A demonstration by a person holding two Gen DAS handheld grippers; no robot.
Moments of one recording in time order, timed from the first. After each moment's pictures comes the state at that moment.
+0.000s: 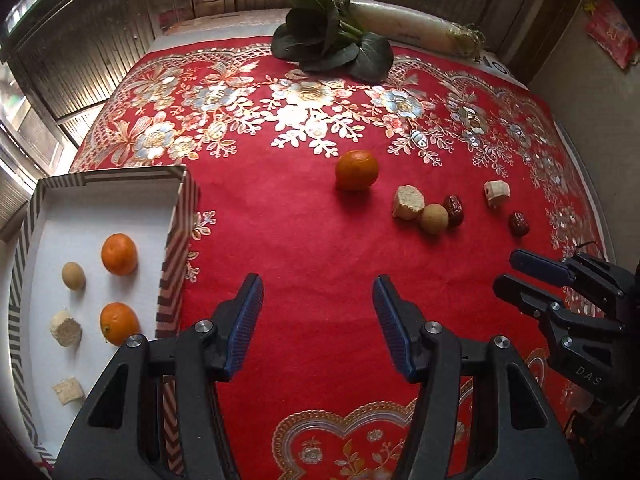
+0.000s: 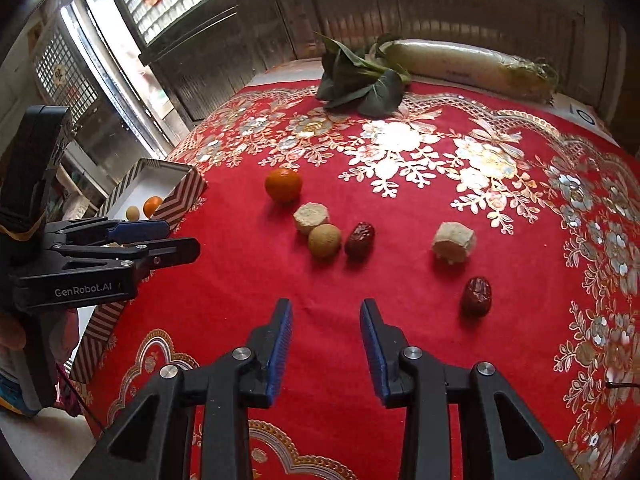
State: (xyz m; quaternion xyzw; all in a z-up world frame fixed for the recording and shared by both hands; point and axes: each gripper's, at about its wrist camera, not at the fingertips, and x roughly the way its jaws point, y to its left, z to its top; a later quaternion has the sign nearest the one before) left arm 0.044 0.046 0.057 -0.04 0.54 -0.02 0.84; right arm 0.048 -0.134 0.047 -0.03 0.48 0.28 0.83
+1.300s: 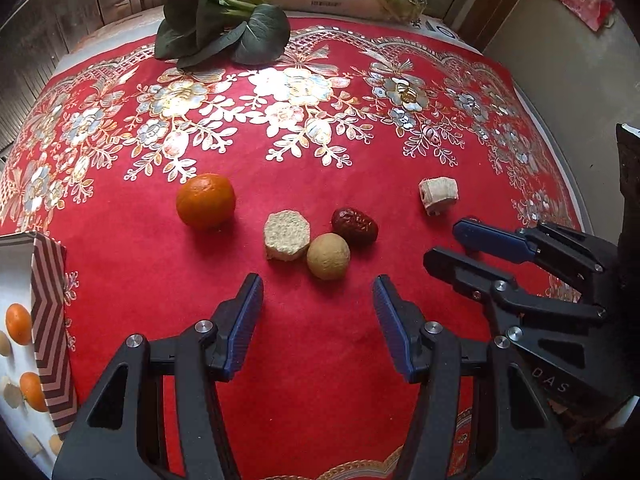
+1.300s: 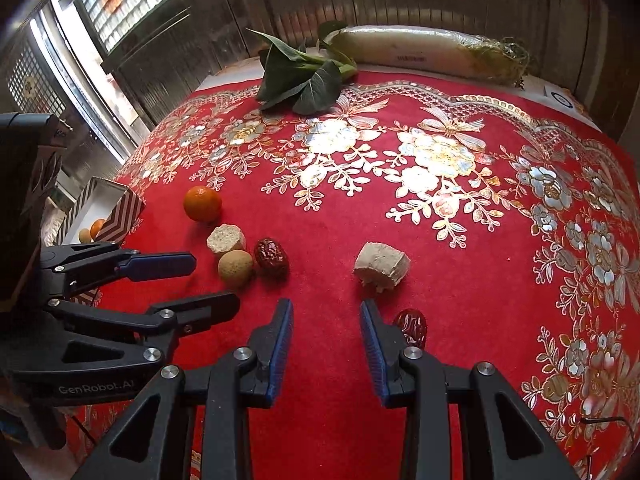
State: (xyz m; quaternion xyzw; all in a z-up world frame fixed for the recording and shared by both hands) left arm 0.097 -0.026 0.027 -0.04 0.56 -0.12 0.82; right arm 0.096 -0.158 0.031 -0.03 0.50 0.23 0.83
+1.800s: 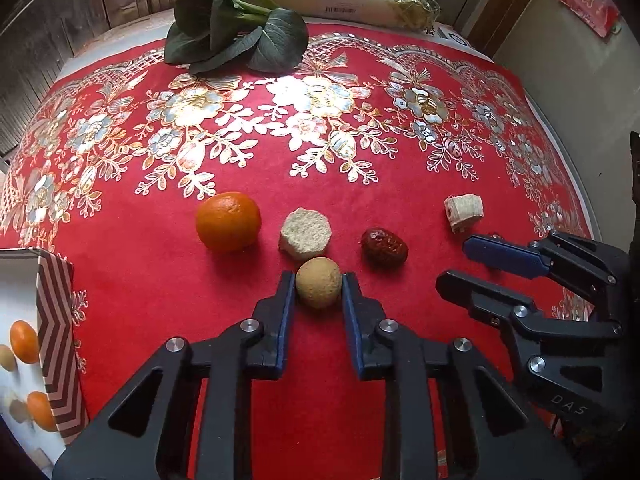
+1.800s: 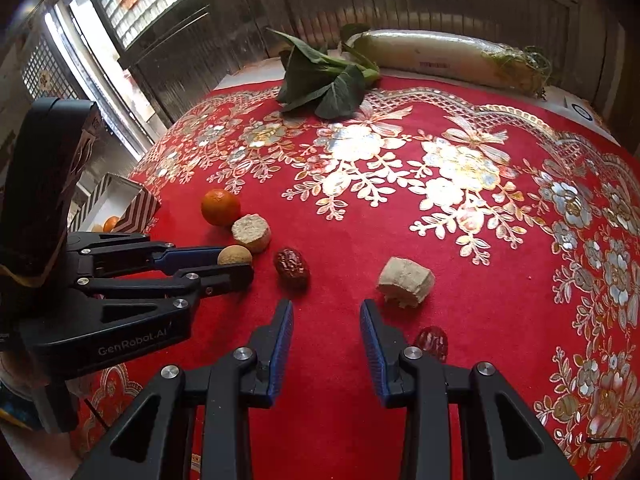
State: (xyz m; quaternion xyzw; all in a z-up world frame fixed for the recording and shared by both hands) left arm 0.107 -0.009 0.023 -0.03 0.55 -0.10 0.83; right arm 0.100 -0.145 0.032 -0.04 0.49 0.27 0.83
